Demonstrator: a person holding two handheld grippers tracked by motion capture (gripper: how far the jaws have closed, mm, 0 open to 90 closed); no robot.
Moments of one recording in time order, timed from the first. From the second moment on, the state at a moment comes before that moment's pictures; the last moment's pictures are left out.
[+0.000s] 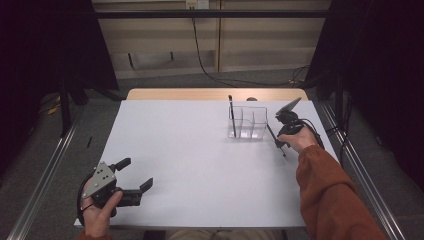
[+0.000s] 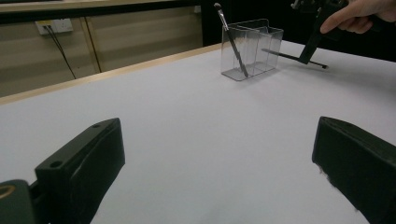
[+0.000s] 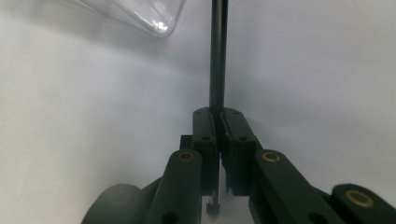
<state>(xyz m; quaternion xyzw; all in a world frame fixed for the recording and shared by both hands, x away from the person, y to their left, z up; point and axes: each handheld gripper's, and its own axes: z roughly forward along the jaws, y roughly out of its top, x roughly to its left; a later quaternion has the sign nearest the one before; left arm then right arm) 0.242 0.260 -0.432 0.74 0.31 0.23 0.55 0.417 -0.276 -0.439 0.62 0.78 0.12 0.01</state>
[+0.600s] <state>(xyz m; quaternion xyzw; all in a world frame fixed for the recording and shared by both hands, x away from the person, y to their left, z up) 0.242 0.260 -0.432 0.74 0.31 0.23 0.55 0.406 -0.286 -0.427 0.62 0.76 0.18 0.03</state>
